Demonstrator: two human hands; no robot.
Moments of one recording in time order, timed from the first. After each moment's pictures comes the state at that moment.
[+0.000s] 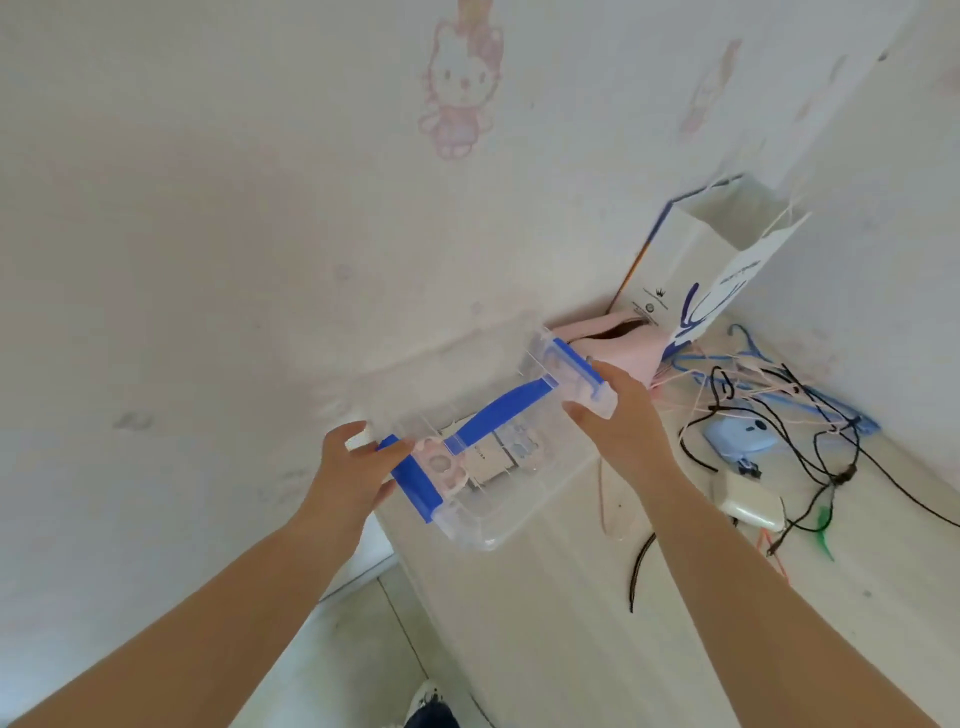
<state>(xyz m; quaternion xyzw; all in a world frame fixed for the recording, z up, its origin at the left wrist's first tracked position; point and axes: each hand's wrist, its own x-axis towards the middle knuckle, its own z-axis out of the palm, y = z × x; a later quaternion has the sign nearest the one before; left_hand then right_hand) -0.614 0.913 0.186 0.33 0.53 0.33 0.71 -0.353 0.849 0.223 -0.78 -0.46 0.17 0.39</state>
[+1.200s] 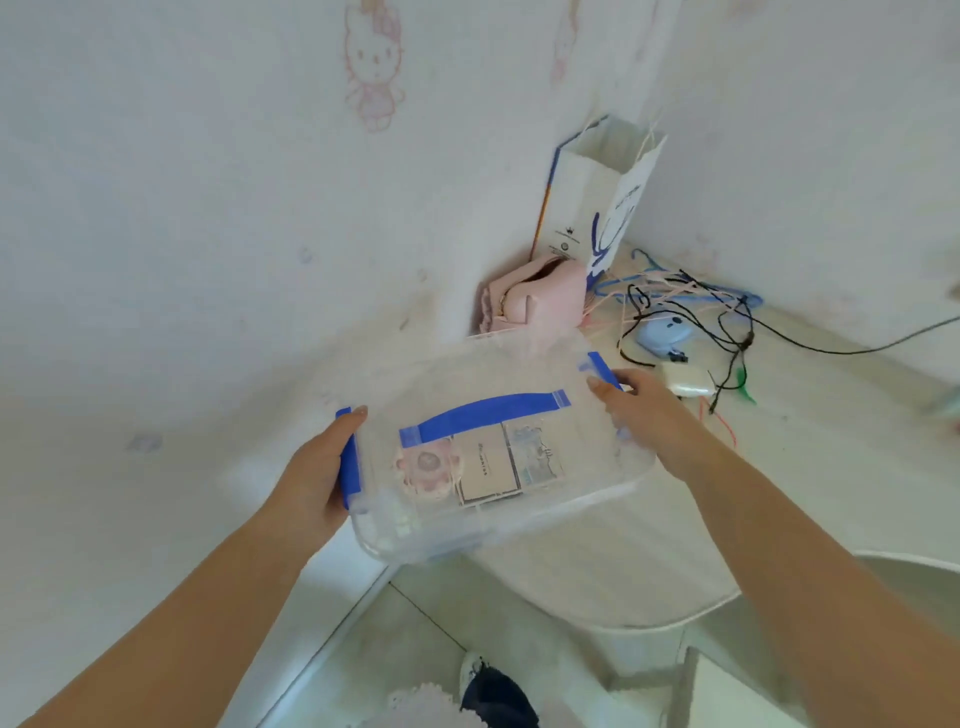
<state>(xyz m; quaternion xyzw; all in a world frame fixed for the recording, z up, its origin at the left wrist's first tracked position) -0.674 0.921 0.182 0.35 0.41 0.22 0.81 -0.398 0.747 0.227 -0.84 -0.23 0.25 0.42</state>
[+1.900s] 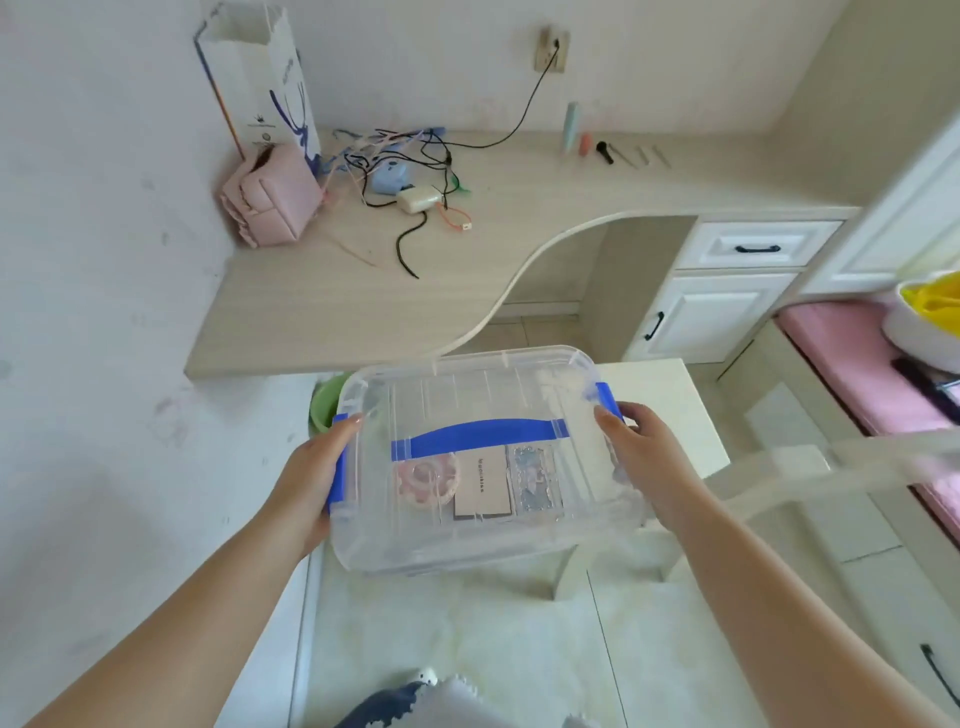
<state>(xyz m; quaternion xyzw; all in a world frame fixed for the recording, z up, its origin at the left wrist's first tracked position) -0.829 0.753 0.176 0.59 0.28 -0.09 0.75 -0.776 0.441 0.179 -0.82 0.16 0.09 0.53</state>
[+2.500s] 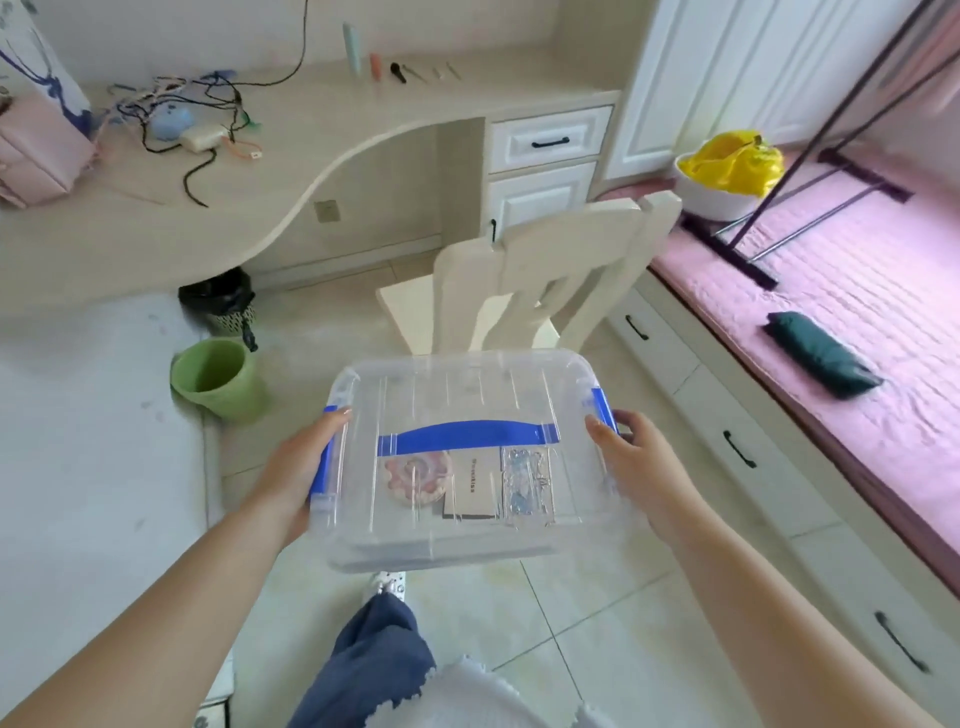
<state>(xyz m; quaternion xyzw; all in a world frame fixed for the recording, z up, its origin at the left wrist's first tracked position) -1.016 0.509 0.158 0.67 0.21 -0.21 0.68 -1.076 0.195 0.160 -0.77 0.28 0.04 0.58</state>
